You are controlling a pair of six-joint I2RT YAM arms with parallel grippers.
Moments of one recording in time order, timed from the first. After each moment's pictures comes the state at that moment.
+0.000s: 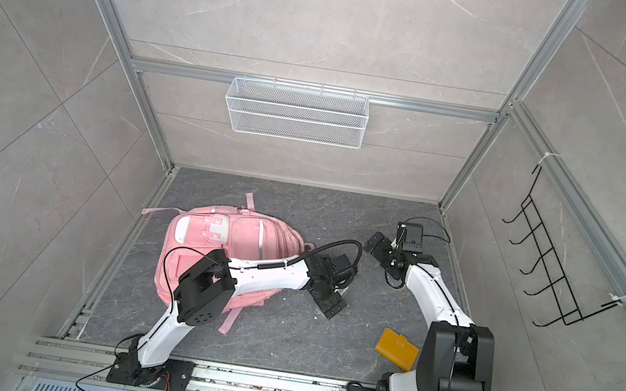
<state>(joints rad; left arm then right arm) -1.10 2.23 1.79 -0.82 -0.02 -0.18 0.02 1.45 0.99 -0.41 -0.17 0.61</state>
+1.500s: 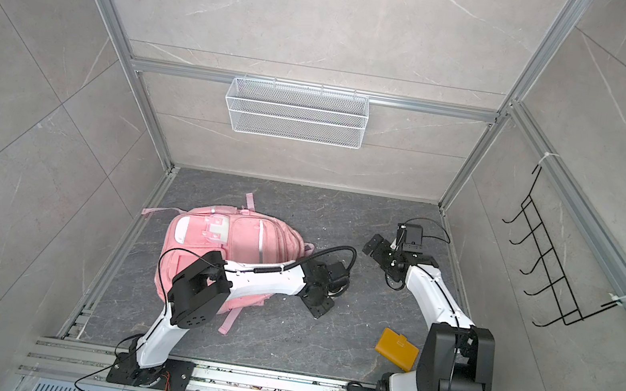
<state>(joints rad) -1.10 2.13 1.65 -0.83 -0.07 -0.26 0.02 1.45 0.98 -0.44 -0.18 0.58</state>
